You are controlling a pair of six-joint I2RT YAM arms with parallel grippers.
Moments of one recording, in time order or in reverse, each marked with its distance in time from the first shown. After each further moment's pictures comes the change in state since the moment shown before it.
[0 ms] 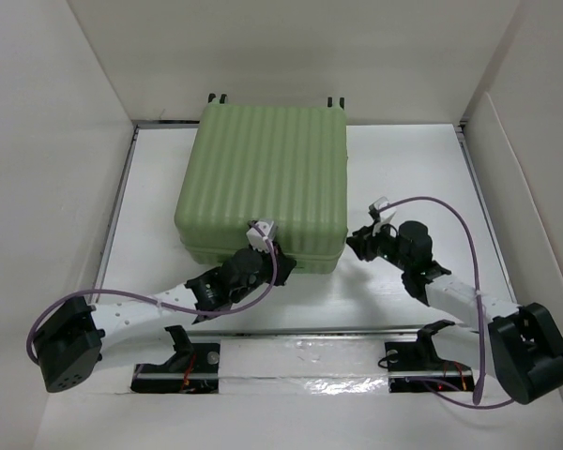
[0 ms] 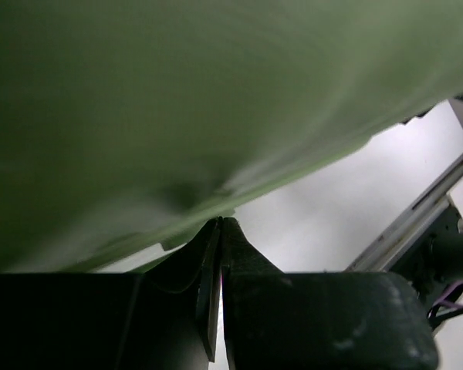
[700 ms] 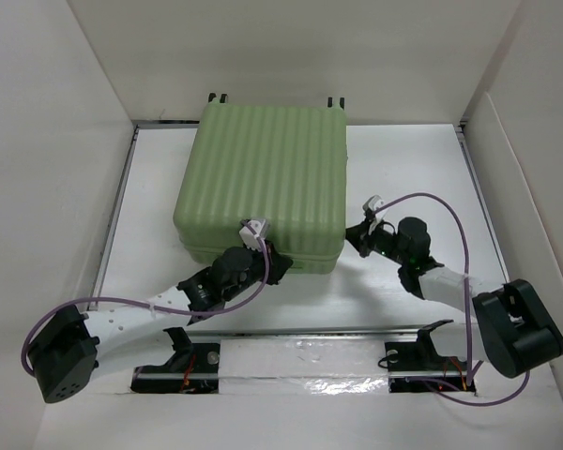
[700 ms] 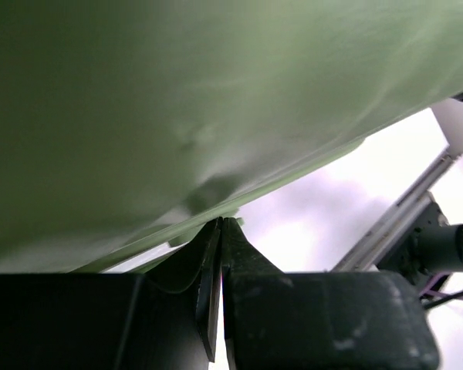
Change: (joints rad) left arm 0.091 -0.087 -0.051 -0.003 0.079 -0.012; right arm -0.021 0.178 0.032 0.241 -0.213 -0.093
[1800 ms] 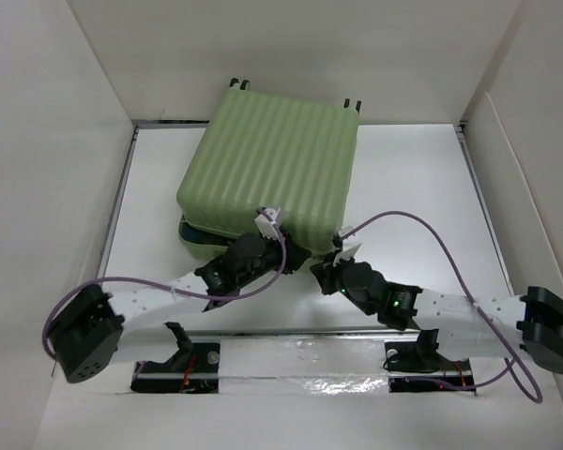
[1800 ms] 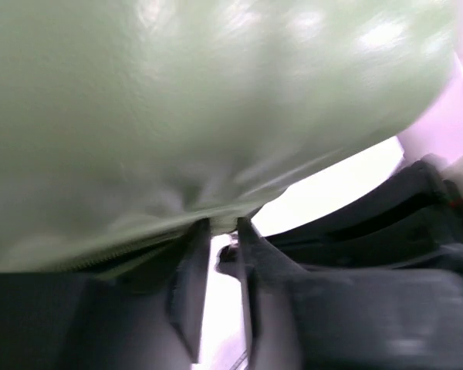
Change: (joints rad) left arm 0.021 0.220 0.114 0.177 0.132 -0.014; right arm 0.797 -0.200 0.076 -0.447 0.977 0.558
